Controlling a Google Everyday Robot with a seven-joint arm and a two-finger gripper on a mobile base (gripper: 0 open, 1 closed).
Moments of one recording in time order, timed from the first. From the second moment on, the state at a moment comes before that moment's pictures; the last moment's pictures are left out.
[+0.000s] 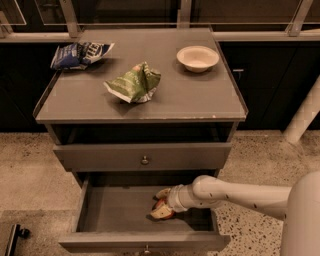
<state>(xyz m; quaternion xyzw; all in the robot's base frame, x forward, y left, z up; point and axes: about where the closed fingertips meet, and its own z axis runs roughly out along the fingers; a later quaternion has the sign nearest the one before) 0.534 -0.013 0.379 -0.51 0.77 0.25 0.30</state>
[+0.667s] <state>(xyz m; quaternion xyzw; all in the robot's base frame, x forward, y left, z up) 0.536 -0.019 0.418 -0.48 0.71 0.35 0.38</state>
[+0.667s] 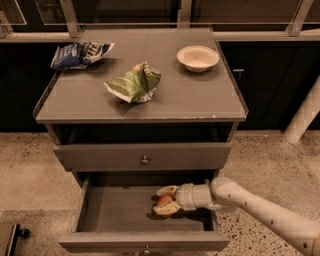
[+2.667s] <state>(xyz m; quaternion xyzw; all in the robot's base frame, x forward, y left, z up) 0.430 -0.088 0.683 -0.56 0.54 0.40 0.48</state>
